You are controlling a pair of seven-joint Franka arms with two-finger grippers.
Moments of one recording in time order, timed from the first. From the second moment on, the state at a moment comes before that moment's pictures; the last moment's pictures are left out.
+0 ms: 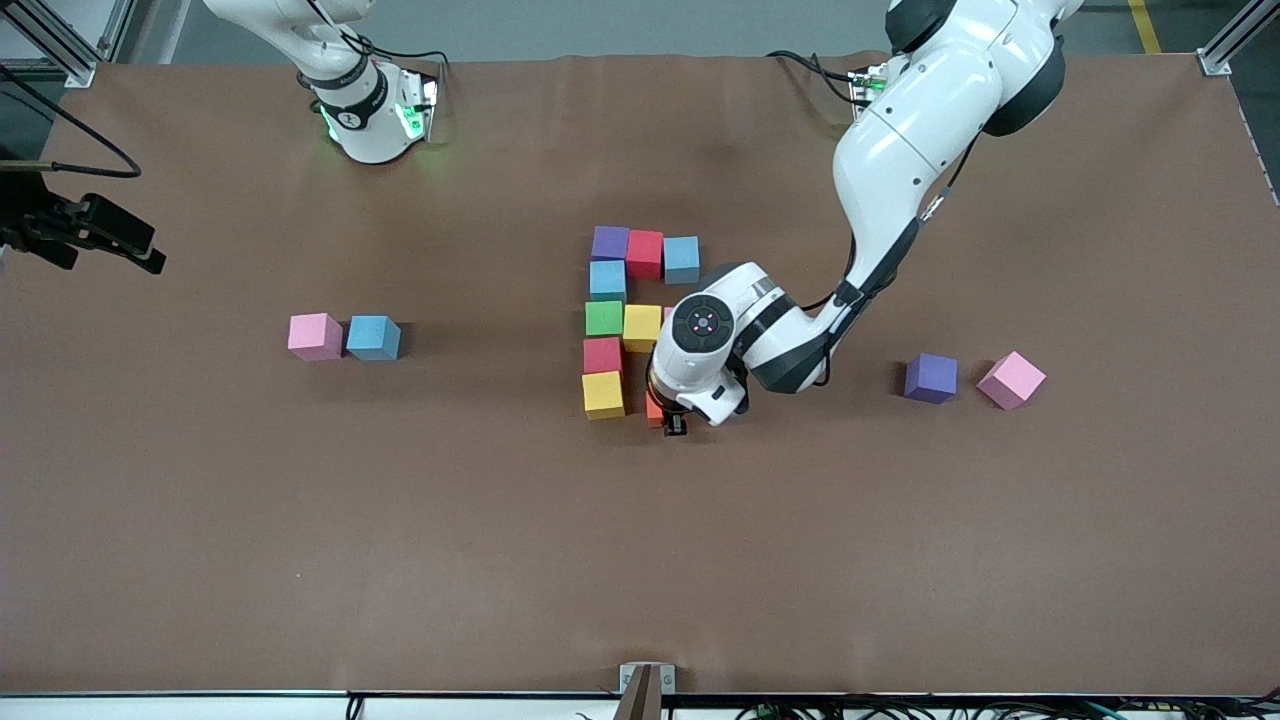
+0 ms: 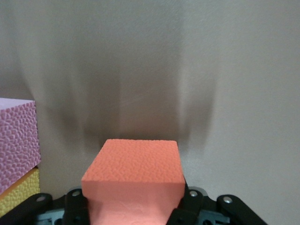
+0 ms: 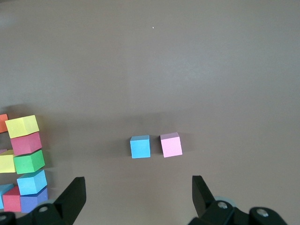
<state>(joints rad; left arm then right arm) -0.38 0.95 -0.44 -1.36 0.36 2.30 -2.52 0.00 0.01 0.00 -1.48 0.03 1.50 0.09</state>
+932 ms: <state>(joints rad) -0.46 0.97 -0.41 -1.31 0.36 2.30 -2.57 0.00 0.01 0.00 -1.48 0.03 1.50 0.09</state>
